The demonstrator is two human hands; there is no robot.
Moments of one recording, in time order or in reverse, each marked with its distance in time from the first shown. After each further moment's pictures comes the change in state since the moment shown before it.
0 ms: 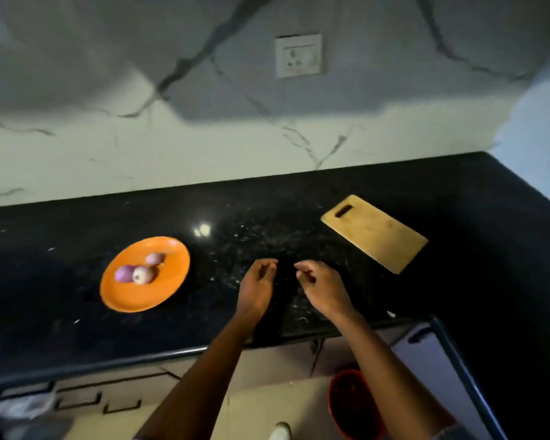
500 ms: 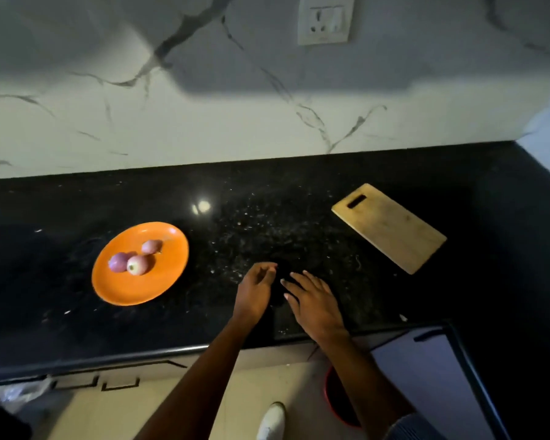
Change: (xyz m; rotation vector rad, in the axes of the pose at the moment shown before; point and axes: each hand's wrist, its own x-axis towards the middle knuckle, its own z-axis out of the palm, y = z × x) left_hand 0.037 -0.049 -0.002 0.049 0.000 -0.105; right_hand 0.005 0.058 0.064 -0.638 -0.010 -0.301
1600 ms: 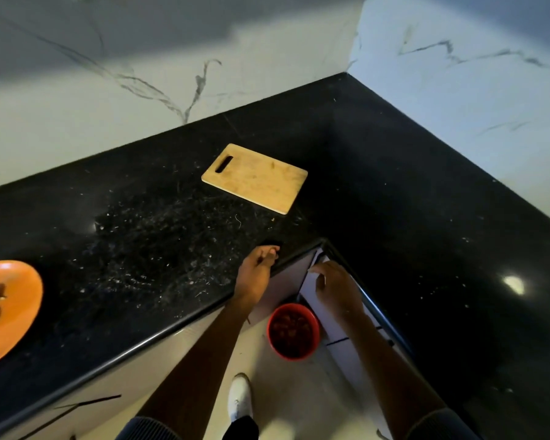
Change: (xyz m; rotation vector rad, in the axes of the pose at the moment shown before) left_hand -0.061 0.009 0.193 0.037 -0.455 0.060; right_hand -0.187 0.149 -0.054 0.267 0.199 0.677
